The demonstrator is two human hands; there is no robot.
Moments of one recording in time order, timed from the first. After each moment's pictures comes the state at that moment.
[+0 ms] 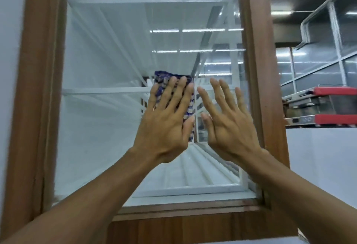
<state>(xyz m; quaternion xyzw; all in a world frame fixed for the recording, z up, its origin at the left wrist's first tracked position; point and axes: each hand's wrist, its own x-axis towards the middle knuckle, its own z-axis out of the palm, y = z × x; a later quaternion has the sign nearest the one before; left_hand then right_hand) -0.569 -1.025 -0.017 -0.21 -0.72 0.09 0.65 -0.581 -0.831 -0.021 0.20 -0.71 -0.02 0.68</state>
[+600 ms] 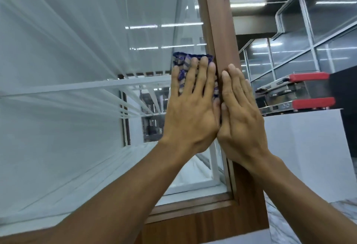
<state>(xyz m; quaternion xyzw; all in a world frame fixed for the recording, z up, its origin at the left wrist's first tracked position) -0.581 -0.885 -0.012 -0.22 -0.73 0.08 0.64 -0.575 -0.762 -0.048 0.21 -0.64 0.18 0.71</state>
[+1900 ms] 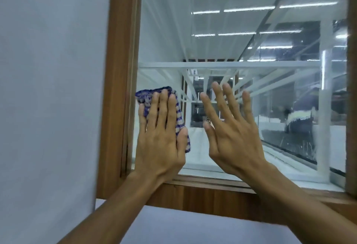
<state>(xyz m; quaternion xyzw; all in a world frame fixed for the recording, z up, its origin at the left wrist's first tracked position) -0.551 -1.170 -0.115 -0.10 -0.74 -0.01 0.67 -0.571 -0.981 -0.082 0.27 -0.72 -0.03 0.65</state>
